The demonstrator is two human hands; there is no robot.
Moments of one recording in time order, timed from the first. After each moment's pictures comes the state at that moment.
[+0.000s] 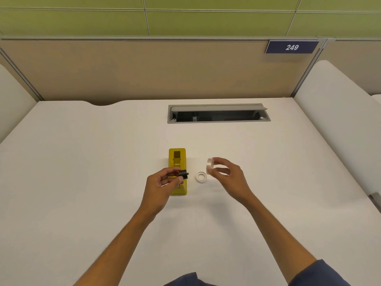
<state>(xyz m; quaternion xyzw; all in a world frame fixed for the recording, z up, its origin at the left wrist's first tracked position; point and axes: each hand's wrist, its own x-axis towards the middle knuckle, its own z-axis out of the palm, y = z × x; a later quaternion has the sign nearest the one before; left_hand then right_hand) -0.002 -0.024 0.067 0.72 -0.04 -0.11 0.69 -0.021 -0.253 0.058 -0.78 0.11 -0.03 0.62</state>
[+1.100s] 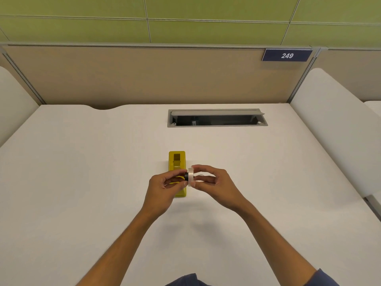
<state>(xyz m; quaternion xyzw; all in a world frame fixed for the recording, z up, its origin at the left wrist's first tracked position) -0.012 -0.029 0.083 0.74 -0.08 -0.09 0.66 -0.042 -0.215 0.097 -0.73 -0.02 0.05 0.68</state>
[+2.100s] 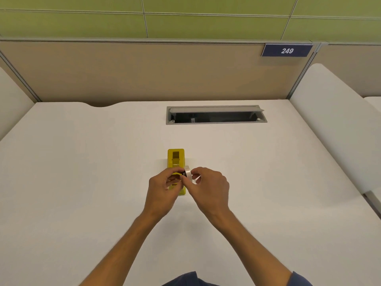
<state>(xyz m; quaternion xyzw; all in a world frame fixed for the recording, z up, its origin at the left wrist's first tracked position) -0.014 -0.032 0.073 0.79 -0.11 -0.01 0.60 -0.045 -0.166 0.098 -0.93 0.13 -0.15 0.30</state>
